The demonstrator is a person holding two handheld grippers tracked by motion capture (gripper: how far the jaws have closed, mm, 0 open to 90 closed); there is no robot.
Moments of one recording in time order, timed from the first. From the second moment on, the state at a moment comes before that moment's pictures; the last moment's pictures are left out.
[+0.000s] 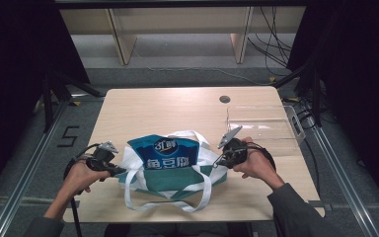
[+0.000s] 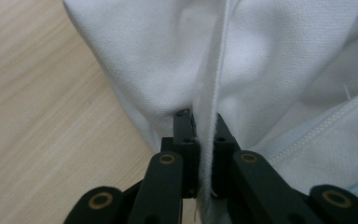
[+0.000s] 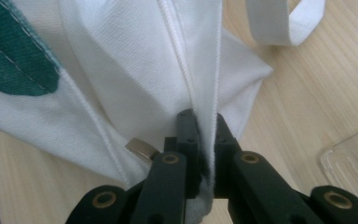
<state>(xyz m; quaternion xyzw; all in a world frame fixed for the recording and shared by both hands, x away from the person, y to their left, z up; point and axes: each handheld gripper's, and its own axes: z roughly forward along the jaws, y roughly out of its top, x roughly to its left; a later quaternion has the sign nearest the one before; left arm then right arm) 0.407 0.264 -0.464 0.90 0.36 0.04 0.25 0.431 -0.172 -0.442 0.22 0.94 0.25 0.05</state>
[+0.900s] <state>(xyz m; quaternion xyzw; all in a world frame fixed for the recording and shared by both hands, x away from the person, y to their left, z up) 0.453 0.254 -0.481 0.89 0.39 0.08 0.24 0.472 -0.157 -0.467 0.27 0.93 0.24 0.11</state>
